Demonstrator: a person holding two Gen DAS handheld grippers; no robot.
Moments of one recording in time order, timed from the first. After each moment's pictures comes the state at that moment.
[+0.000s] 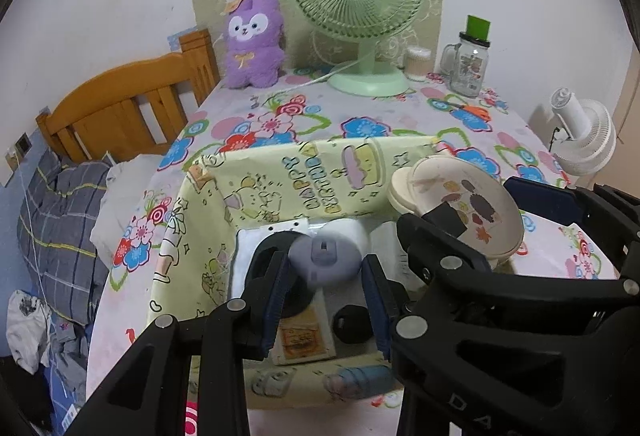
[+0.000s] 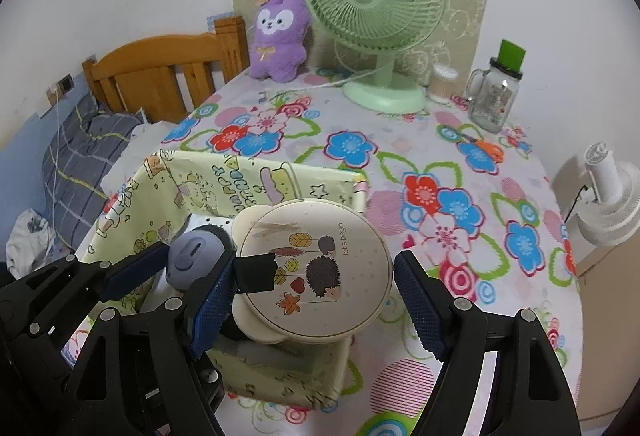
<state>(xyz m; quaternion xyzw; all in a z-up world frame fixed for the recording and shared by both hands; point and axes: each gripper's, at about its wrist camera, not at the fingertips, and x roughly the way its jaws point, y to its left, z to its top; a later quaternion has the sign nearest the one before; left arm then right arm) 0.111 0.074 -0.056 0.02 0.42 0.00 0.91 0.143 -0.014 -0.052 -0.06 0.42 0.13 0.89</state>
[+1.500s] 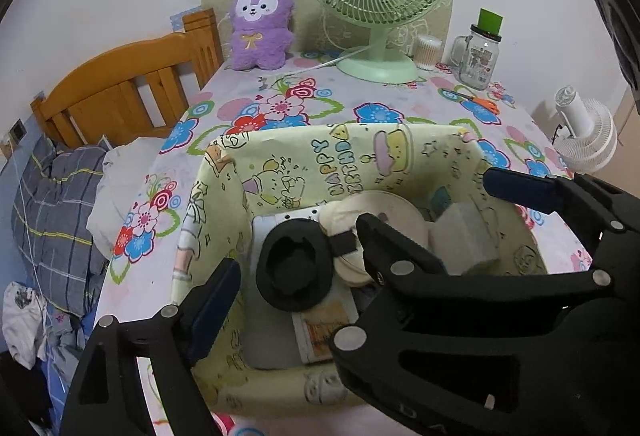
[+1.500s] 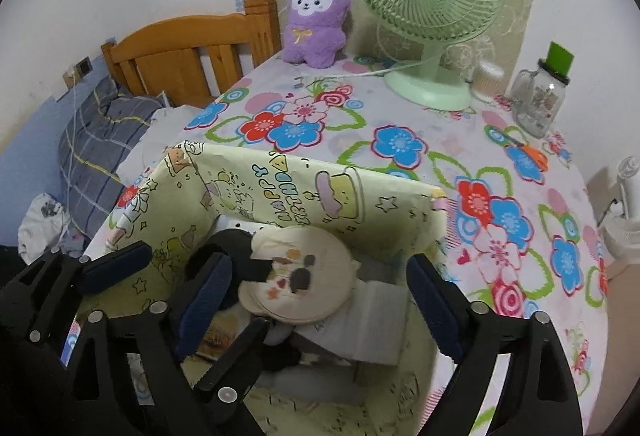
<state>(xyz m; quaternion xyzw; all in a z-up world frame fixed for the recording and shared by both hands) 0.111 0.093 -0.060 0.01 0.44 -0.01 0.90 0.155 0.020 -0.061 -0.07 0.43 0.17 0.88</state>
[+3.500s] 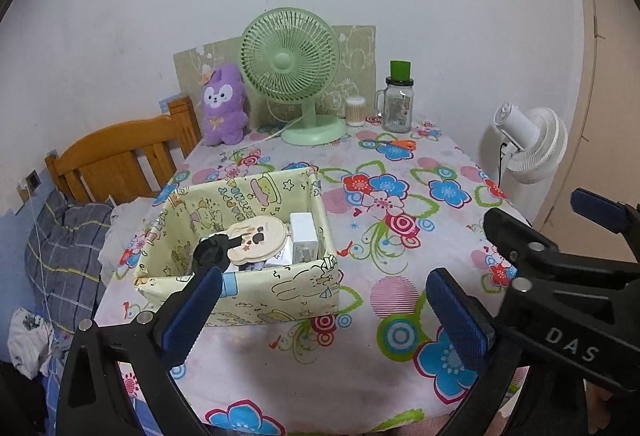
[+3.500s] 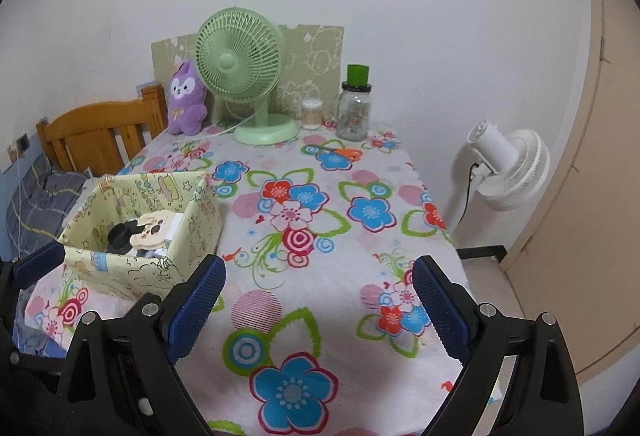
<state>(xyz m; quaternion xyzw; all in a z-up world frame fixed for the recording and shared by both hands) -0.003 -0.025 -0.008 0.05 0.32 -0.03 0.95 0.007 -0.161 0.000 -0.02 0.32 0.00 0.95</state>
